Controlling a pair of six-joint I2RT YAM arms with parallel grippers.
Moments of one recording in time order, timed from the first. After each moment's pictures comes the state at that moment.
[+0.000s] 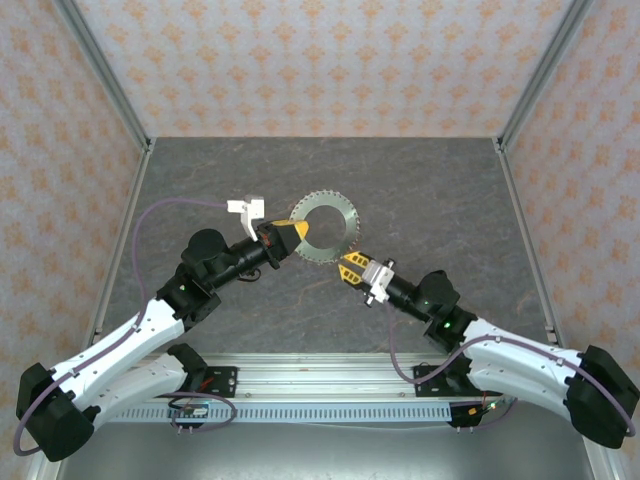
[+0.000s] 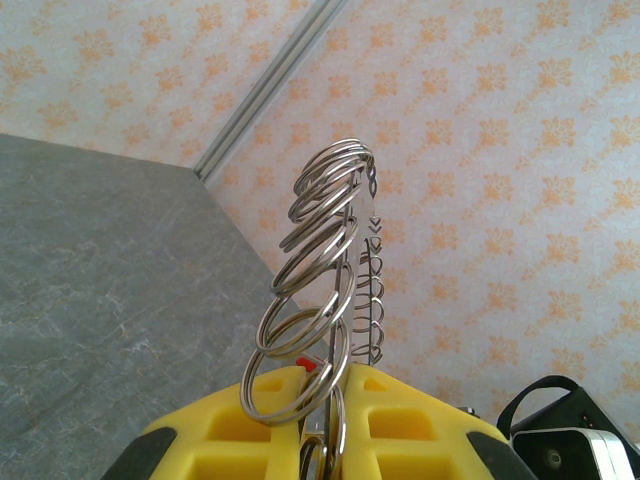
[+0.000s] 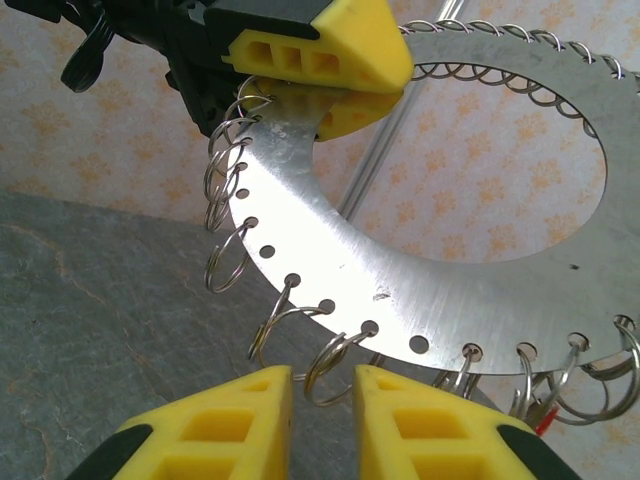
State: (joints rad) left arm -0.63 0.88 0.65 0.25 0.26 -0.71; right arm 0.87 0.84 0.26 0.69 -0.17 -0.45
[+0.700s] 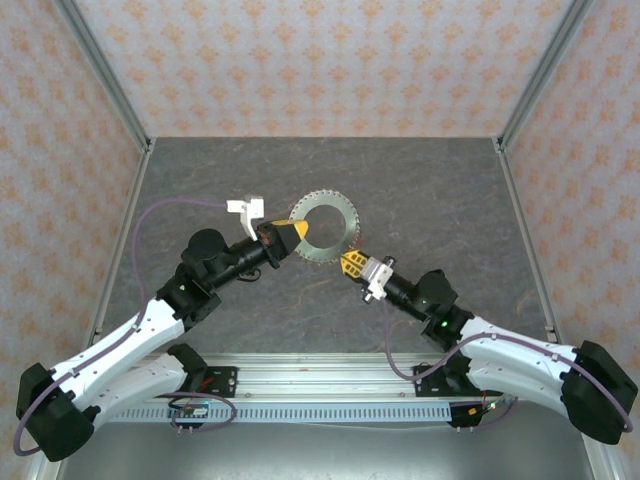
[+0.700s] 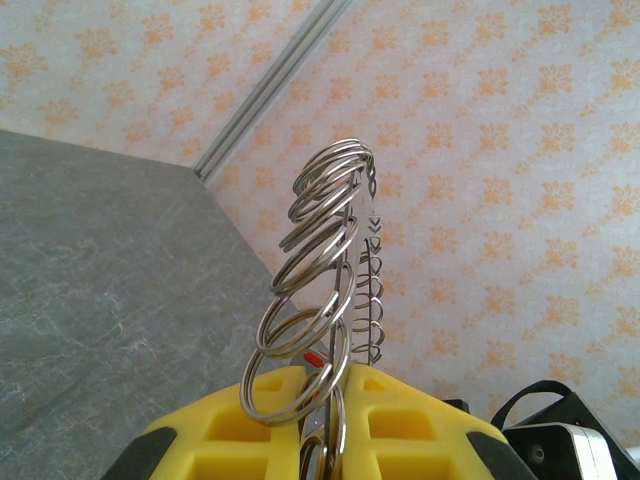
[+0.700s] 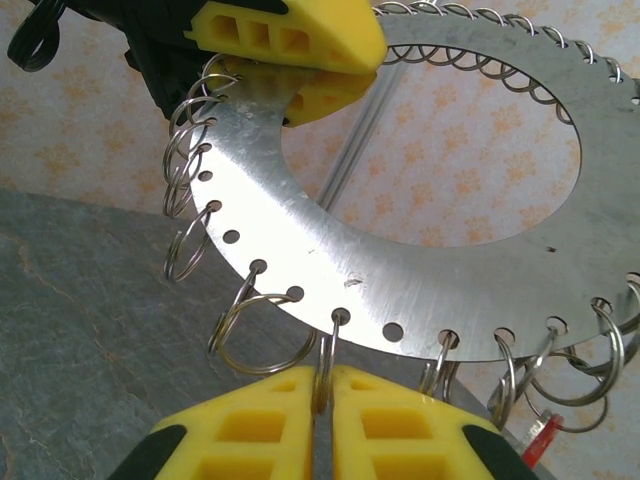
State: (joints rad) left arm -0.63 0.88 0.65 0.25 0.26 -0.73; right arm 0.87 0.87 0.26 0.73 -0.12 -0.46
